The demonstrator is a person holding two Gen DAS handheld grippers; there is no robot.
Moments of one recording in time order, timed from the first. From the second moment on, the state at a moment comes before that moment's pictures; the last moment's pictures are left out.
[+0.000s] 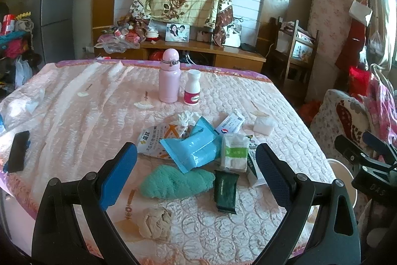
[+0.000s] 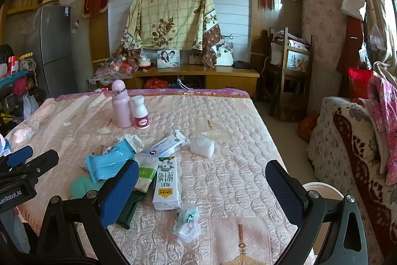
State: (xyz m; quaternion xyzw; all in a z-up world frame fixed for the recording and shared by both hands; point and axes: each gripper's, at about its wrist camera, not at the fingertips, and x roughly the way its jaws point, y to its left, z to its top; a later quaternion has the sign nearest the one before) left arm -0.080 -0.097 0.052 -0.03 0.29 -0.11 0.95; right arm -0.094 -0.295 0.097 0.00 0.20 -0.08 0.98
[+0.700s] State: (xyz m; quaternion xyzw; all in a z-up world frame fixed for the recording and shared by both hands) left arm -0.068 -0.046 0.045 -0.01 0.35 -0.13 0.93; right arm -0.077 -0.296 0.082 0.00 0.24 -0.05 0.97
